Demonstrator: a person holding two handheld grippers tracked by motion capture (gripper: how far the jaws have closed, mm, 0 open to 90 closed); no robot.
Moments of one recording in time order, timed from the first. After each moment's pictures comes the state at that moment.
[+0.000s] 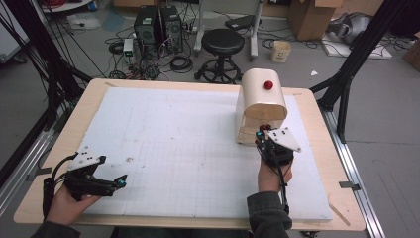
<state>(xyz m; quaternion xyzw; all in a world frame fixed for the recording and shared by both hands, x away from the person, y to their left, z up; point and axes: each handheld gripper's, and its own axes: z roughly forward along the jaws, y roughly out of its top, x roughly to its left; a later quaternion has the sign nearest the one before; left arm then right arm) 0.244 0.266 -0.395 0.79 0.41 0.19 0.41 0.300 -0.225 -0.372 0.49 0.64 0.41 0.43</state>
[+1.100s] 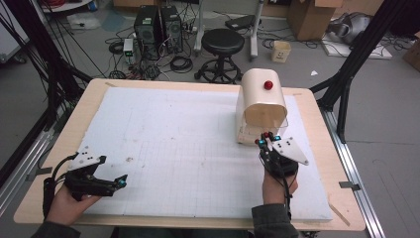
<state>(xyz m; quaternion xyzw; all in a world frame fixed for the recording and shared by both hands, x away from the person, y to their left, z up) 0.244 0.266 -0.394 0.79 0.40 0.19 0.41 0.269 -0.231 -0.369 0.47 0.65 0.43 0.43</state>
